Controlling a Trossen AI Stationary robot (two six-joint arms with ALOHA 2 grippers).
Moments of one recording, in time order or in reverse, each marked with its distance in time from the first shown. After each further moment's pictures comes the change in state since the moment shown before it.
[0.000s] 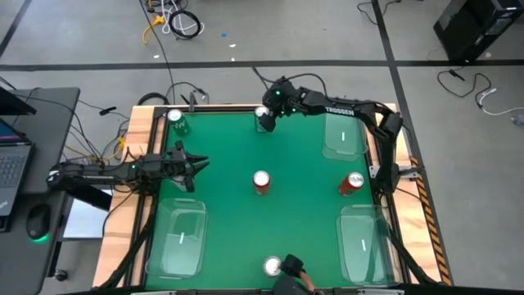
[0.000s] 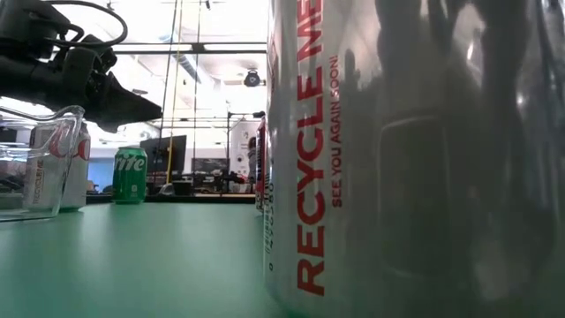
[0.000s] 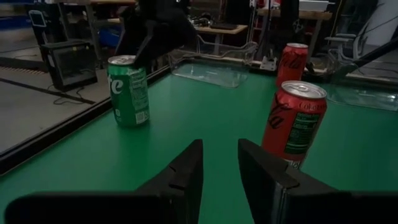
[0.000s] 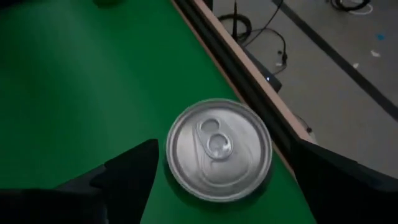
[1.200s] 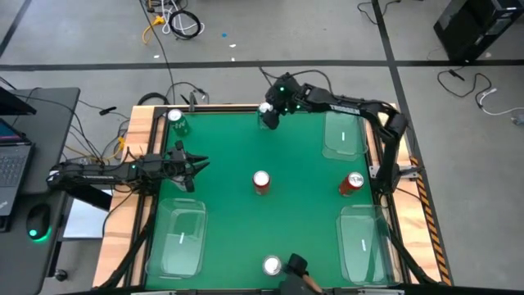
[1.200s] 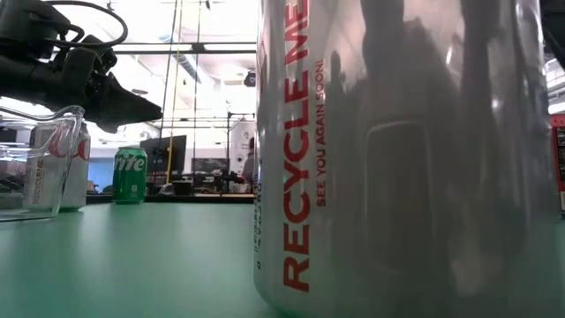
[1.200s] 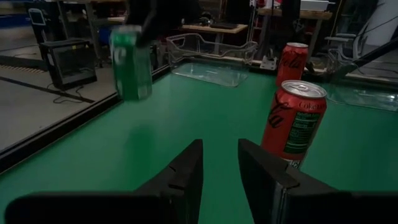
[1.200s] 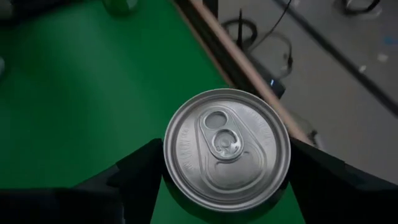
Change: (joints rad) left arm 0.000 0.000 0.000 -0.003 0.000 -0.005; right arm -0.016 -0.085 -0.001 -0.044 -0.039 -0.008
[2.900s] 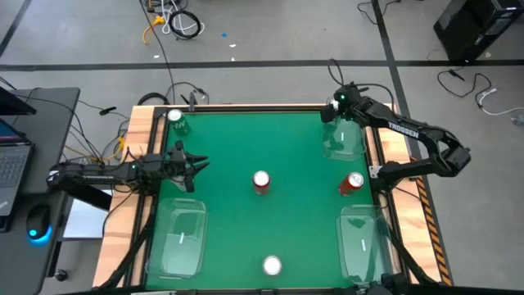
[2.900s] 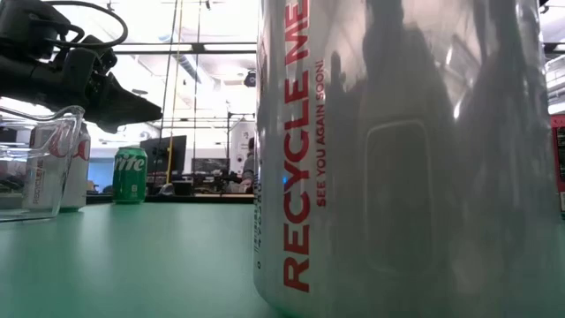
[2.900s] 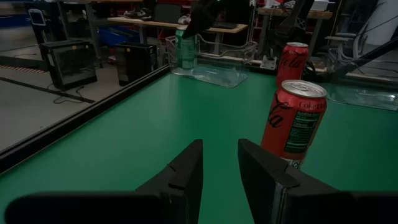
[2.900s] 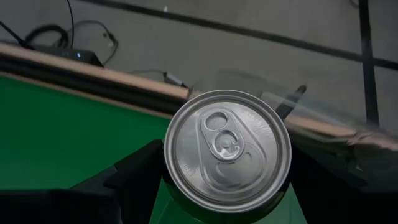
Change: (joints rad) left arm 0.000 0.000 0.000 -0.001 0.000 0.002; right arm -0.304 -0.610 -0.709 -0.024 0.455 0.339
